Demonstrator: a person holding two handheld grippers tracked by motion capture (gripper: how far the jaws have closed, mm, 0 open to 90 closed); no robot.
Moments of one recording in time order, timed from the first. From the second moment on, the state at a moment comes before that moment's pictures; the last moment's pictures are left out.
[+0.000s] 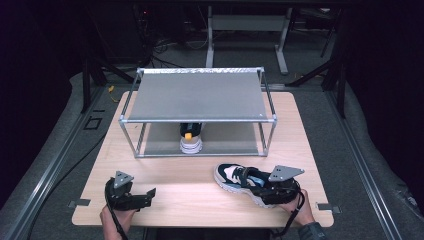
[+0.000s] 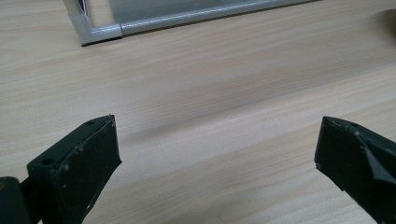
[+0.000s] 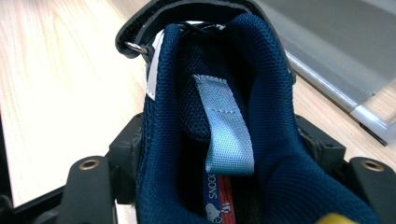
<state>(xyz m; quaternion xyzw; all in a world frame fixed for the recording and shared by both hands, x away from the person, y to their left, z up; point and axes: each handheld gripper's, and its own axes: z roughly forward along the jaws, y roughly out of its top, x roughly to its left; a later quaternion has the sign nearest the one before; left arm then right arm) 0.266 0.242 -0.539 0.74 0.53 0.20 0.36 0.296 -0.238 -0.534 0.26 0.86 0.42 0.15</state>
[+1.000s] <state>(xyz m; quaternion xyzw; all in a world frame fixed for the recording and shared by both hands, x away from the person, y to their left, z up) 0.267 0.239 -0.536 0.74 0.53 0.21 0.36 0.282 -0.219 -0.502 0.32 0.83 0.42 0.20</state>
